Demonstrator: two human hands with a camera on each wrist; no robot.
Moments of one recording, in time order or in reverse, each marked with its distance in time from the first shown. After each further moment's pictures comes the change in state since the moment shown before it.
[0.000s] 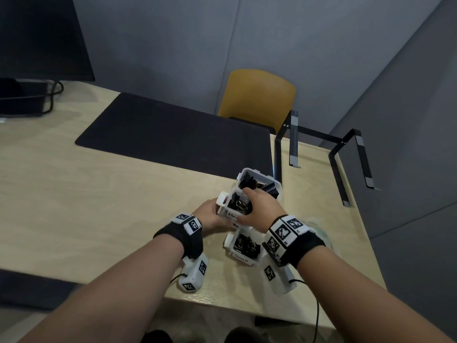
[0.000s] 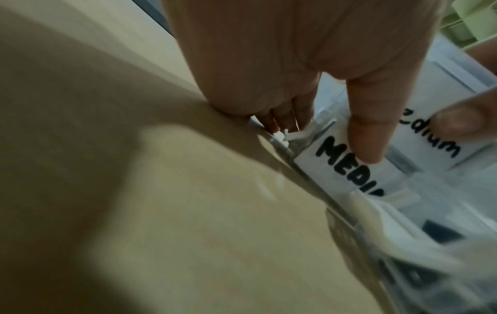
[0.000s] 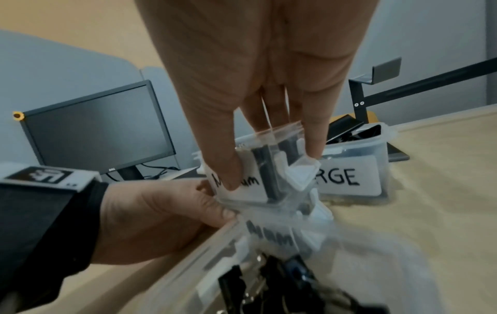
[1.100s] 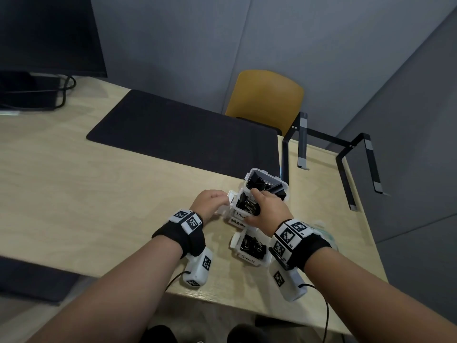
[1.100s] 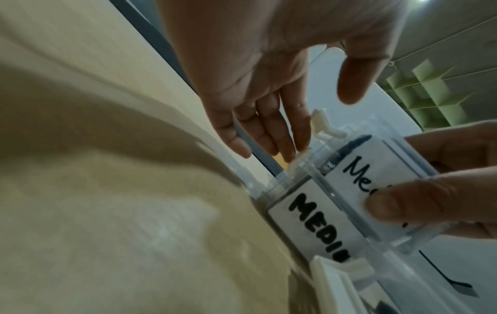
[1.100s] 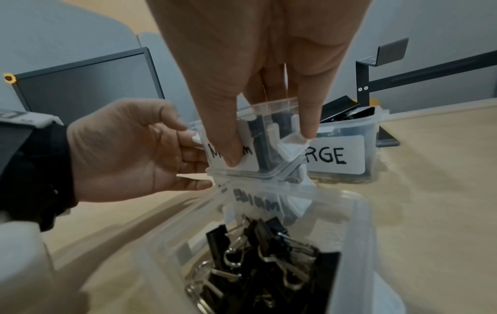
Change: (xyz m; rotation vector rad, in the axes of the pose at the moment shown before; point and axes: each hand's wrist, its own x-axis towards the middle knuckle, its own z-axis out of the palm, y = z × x) left_hand -0.011 0.019 -0.010 0.042 0.289 0.029; right_hand -0.002 -0.001 0.009 -0.045 0.042 -0.027
